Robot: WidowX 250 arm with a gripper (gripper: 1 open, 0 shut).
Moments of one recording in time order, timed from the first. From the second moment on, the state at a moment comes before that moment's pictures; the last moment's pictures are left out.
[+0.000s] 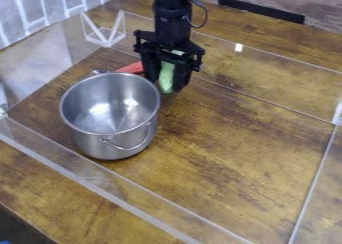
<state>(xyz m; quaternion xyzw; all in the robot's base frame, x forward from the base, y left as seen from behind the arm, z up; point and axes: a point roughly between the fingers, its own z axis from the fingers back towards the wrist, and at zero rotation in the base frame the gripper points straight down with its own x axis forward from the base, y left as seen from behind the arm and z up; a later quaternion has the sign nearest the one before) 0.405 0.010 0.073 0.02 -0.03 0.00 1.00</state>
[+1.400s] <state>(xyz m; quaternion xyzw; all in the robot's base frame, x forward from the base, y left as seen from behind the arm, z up) 0.388 0.018 0.103 0.03 -0.03 0.00 1.00</state>
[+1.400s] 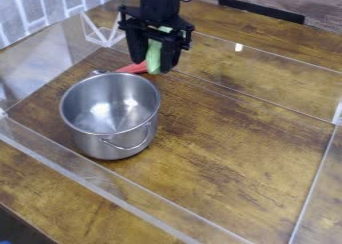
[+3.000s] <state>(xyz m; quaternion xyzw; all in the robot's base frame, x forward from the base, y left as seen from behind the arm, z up) 0.379 0.027 0.108 0.02 -0.03 0.03 1.00</state>
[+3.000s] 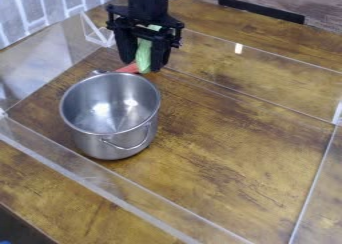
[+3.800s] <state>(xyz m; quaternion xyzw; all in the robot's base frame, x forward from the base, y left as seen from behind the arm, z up) 0.365 0.028 0.130 0.03 -0.06 0.05 1.00</state>
